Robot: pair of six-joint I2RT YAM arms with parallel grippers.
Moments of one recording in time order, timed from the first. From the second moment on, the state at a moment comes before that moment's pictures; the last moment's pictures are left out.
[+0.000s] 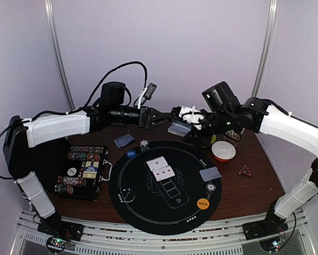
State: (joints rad) left arm -0.71 1.71 1.38 0.07 0.74 -0.35; right arm 0.84 1.47 1.43 -0.70 -0.01 -0.47
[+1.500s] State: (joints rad) left arm -0.73 1.70 1.48 -0.21 0.61 -0.14; right arm 0.90 1.54 1.48 -0.69 0.04 -0.48
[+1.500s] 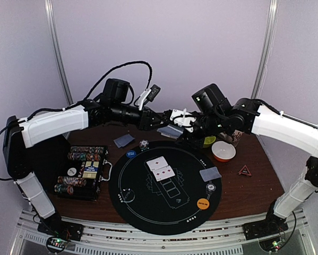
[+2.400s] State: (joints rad) left arm -0.73 1.66 1.47 -0.26 0.65 -0.05; right arm 0.90 1.53 1.48 -0.69 0.04 -0.49
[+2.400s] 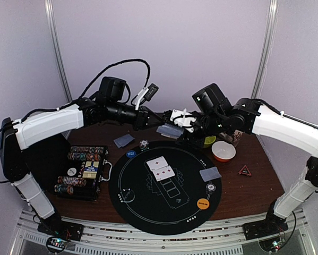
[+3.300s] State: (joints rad) left arm -0.72 1.14 0.97 0.03 0.43 0.45; right arm 0.75 1.49 1.41 -0.68 0.04 -0.44
